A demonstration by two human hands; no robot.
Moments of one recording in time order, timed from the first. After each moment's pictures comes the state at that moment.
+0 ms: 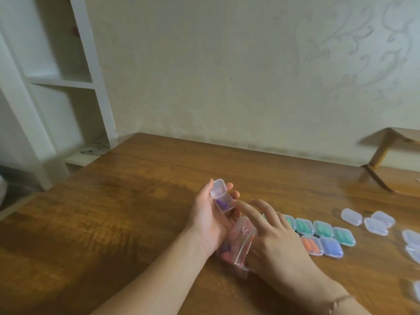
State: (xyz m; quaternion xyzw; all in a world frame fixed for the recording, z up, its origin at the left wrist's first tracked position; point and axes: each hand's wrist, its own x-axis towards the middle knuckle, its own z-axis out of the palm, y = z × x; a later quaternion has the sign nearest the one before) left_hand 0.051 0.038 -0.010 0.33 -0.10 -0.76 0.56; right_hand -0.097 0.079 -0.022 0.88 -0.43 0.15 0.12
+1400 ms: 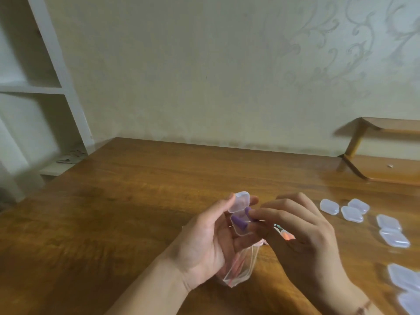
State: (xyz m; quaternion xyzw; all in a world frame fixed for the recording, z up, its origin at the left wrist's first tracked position) left_hand 0.036 0.083 0.013 0.23 -0.31 -0.82 0.43; right_hand -0.136 0.099 0.003 0.76 -0.39 0.51 0.06
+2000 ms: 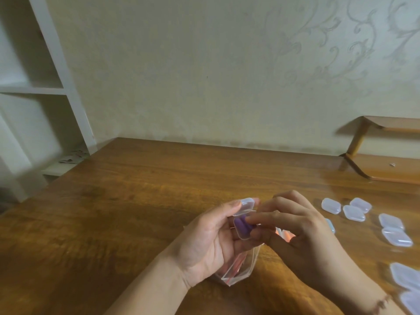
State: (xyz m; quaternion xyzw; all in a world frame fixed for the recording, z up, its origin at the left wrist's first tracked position) left_hand 0.040 0.081 0.008 0.21 -0.35 -0.83 0.38; right_hand -0.150 0.096 0.009 0.82 -0.42 0.39 0.00
